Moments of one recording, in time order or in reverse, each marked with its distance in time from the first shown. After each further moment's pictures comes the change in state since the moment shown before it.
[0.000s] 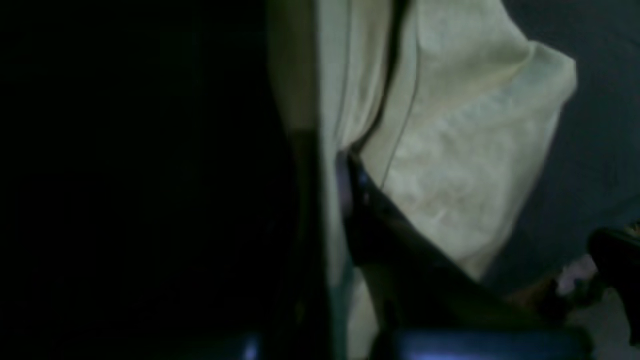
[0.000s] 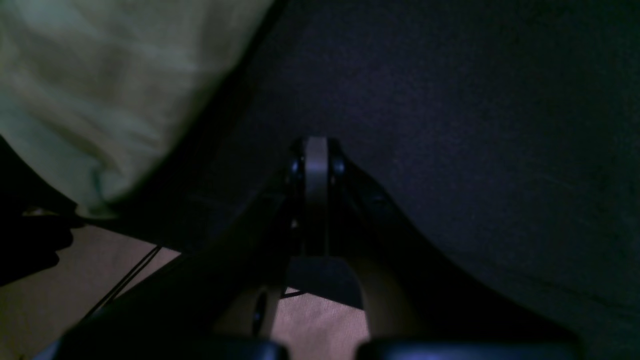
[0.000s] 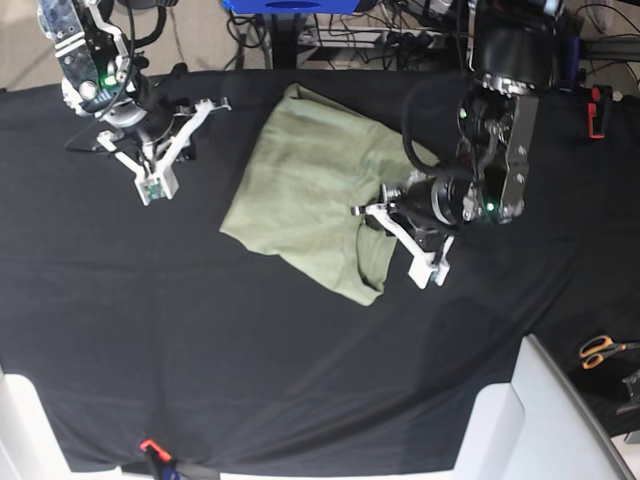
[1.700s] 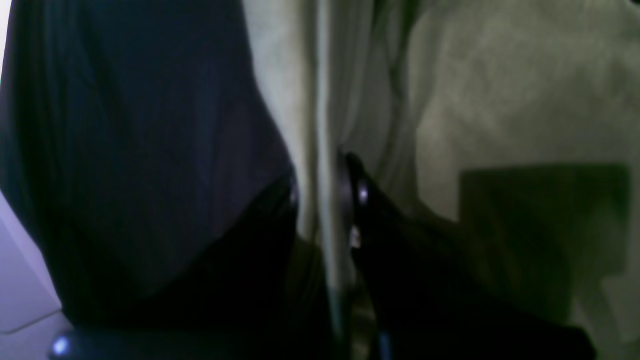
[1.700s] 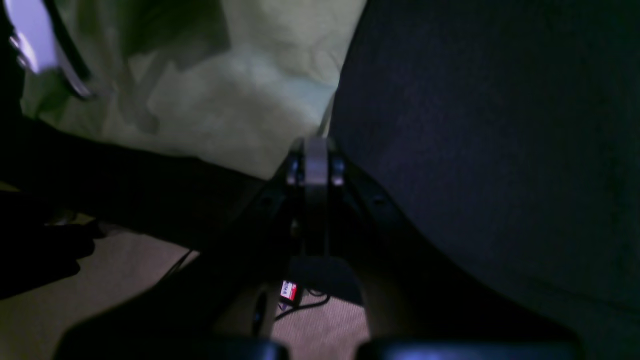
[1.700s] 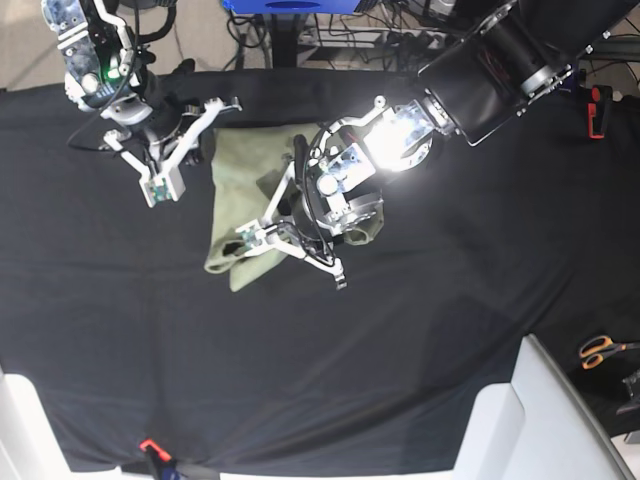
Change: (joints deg) left arm -15.1 0.8 47.7 -7.7 45.6 -4.8 -16.6; right arm -1.1 -1.6 0.2 3.9 0.2 -0.4 -0.3
